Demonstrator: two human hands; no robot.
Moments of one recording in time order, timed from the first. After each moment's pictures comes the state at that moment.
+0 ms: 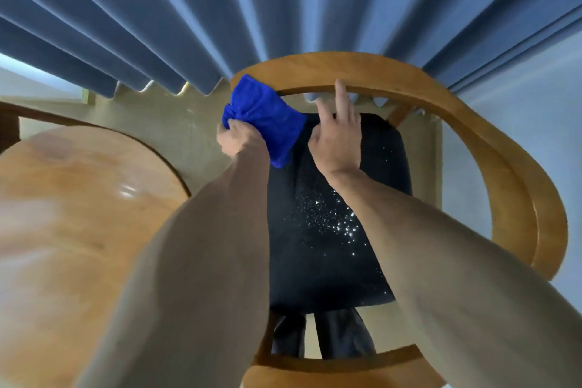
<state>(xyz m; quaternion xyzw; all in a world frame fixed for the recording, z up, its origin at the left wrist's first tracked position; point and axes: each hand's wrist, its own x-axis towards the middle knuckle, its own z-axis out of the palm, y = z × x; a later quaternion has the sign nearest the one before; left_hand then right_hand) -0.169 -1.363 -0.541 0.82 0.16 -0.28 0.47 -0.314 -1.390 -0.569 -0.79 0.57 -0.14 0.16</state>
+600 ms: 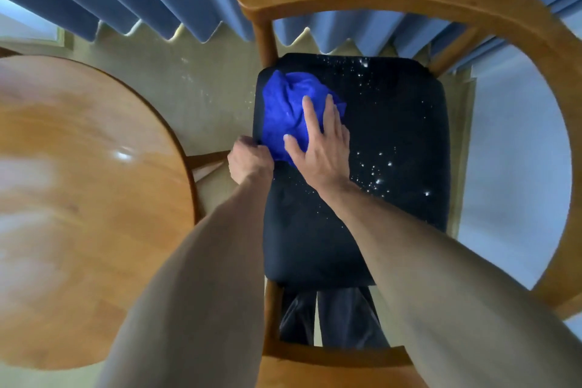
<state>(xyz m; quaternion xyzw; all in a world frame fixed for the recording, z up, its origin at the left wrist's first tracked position) -0.173 -1.245 -0.668 0.93 -0.07 -0.34 0.15 -0.291 -1.286 -0.692 -0.79 0.56 -0.07 0.23</state>
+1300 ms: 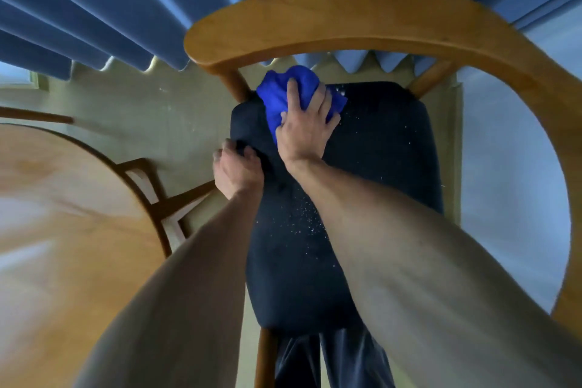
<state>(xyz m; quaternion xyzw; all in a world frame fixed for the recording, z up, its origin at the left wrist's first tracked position) -0.166 -1.315 -0.700 0.94 -0.18 -0.27 0.11 -0.242 -1.392 -0.721 -0.71 0.68 -0.01 0.18</state>
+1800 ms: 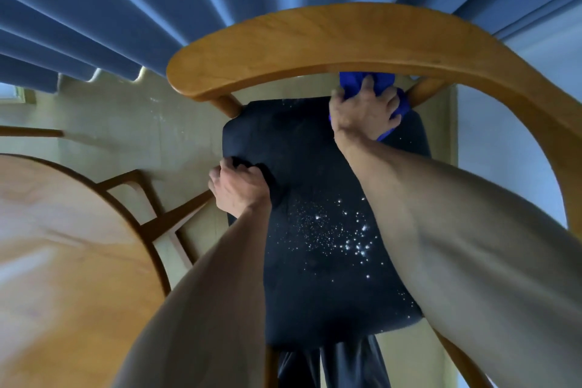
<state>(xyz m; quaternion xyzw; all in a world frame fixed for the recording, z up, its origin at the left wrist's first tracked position) -0.186 -1.337 -0.701 0.96 -0.11 -0.24 0.07 -0.313 -1.487 -0.732 -0.52 0.84 0.00 0.16</state>
